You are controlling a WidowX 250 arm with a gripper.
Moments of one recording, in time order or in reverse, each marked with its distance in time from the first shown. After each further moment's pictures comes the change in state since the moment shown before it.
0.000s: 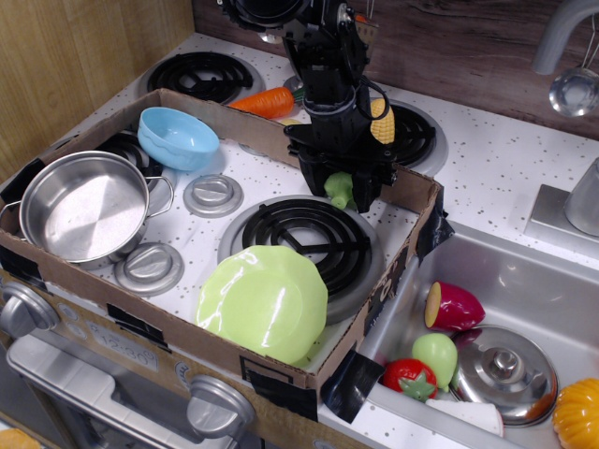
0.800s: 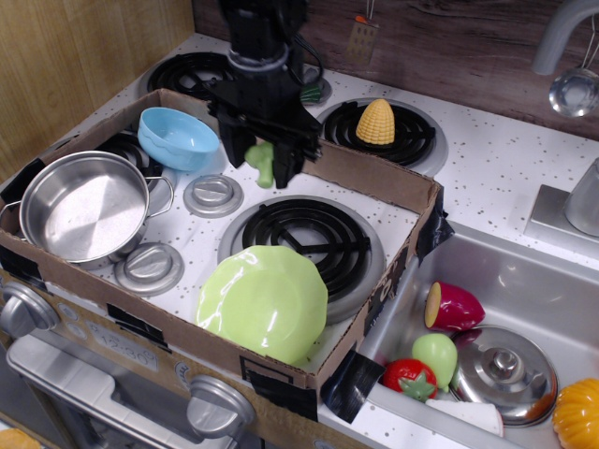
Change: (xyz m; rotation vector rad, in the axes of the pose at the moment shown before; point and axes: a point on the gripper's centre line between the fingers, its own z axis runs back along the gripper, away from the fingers) arm -0.036 0.045 0.065 0.149 0.032 -0.018
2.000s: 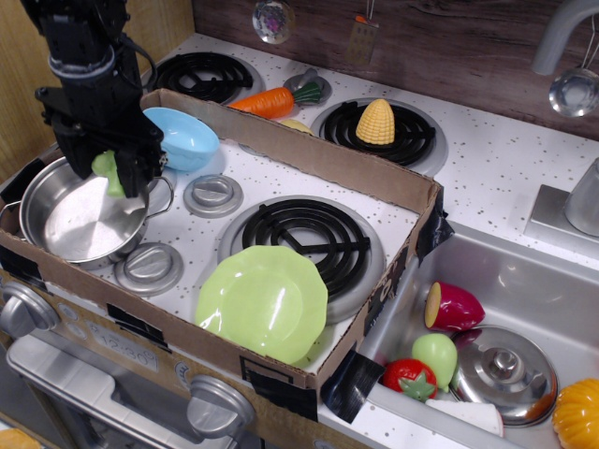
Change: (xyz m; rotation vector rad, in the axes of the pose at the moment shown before) arm -0.072 0.083 0.008 0.083 0.022 0.140
